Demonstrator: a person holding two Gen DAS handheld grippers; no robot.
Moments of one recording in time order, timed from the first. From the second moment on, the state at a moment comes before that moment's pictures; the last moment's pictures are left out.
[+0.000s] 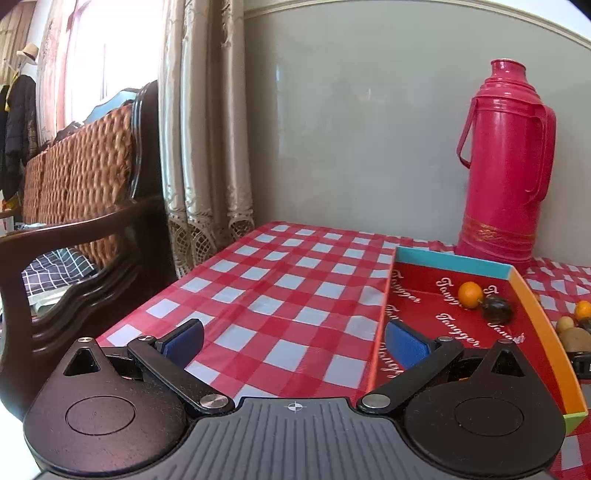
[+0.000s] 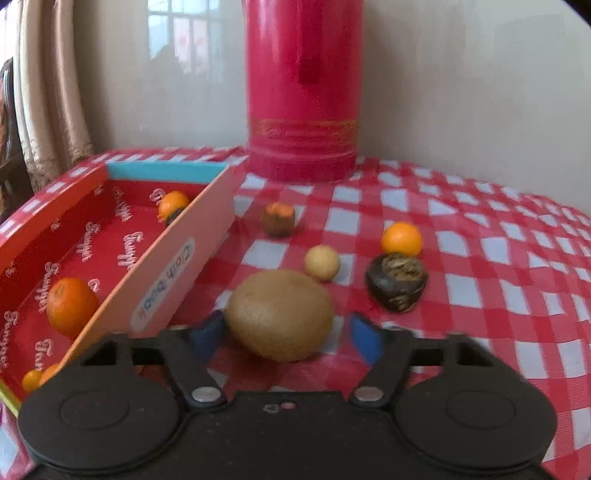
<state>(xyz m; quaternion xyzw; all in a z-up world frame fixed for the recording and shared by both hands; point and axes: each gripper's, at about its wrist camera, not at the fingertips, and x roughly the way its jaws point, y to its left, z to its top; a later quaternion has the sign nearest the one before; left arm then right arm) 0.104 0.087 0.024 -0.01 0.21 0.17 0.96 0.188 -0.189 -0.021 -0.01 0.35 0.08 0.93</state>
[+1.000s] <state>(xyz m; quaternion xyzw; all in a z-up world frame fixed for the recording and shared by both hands) 0.084 0.108 0.033 -0.01 0.20 0.19 0.96 0.140 -0.068 0.033 -0.04 0.27 0.22 0.94</state>
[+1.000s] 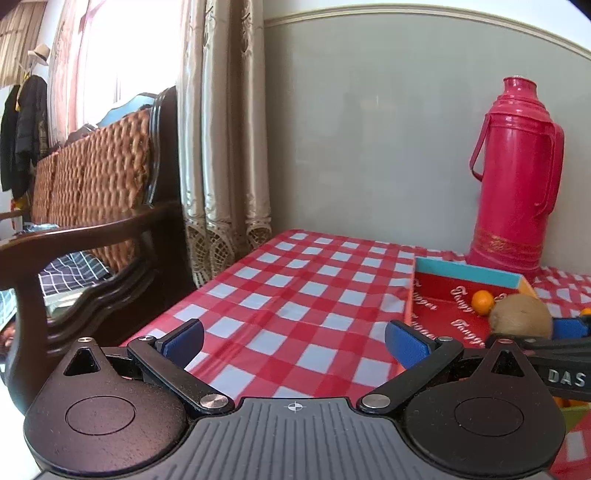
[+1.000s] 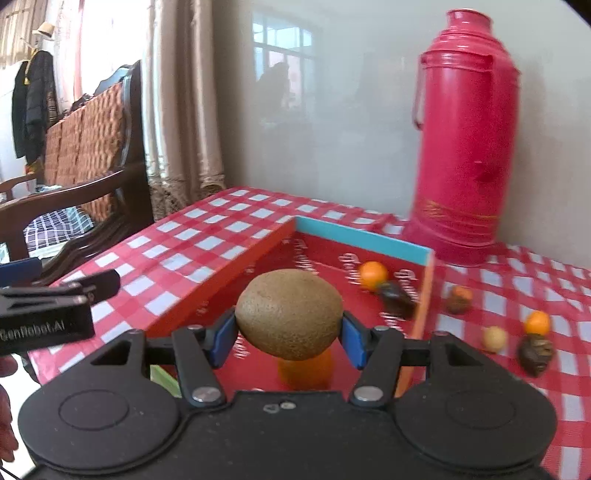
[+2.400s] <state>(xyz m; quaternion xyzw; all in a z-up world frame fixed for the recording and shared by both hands) 0.102 -0.031 0.052 -0.01 0.18 0.05 0.98 0.115 -0.285 0.043 0.09 0.20 -0.07 0.97</state>
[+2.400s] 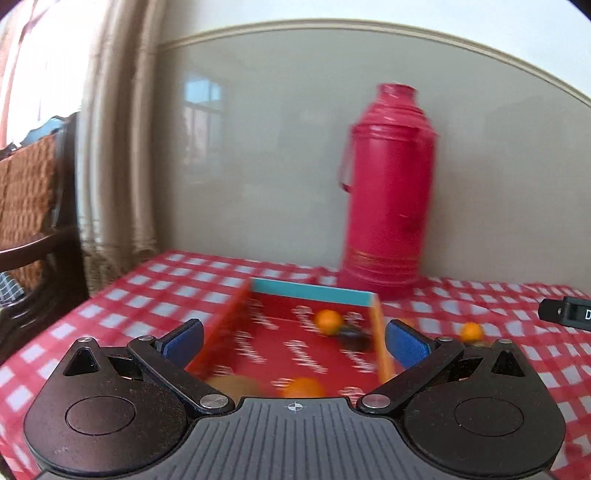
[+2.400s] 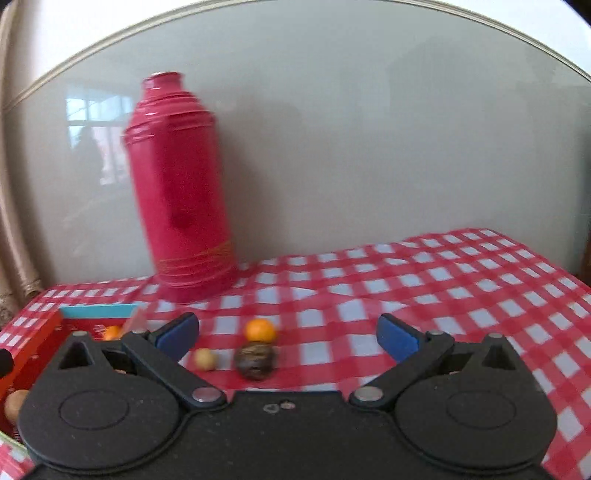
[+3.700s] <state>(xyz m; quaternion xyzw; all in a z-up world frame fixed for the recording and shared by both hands) 0.242 -0.228 -0.032 0.03 0.32 -0.06 0.95 0.122 -0.463 -0.014 0.10 0.22 -0.26 0.93</state>
